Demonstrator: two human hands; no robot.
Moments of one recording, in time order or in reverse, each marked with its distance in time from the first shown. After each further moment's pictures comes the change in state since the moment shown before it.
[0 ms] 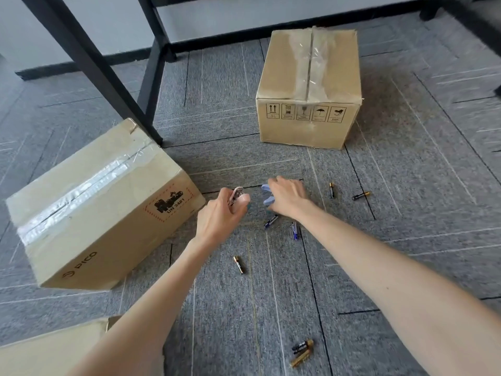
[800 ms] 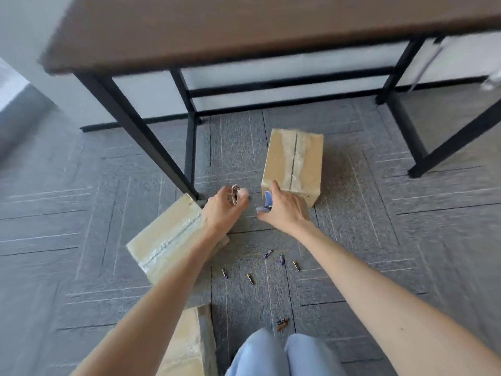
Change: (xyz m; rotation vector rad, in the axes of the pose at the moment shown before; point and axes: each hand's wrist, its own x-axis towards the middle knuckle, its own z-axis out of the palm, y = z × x) left_hand 0.012 0.177 -0.389 -0.232 -0.067 -0.164; right_hand -0.119 -0.046 -0.434 0.317 0.110 0.086
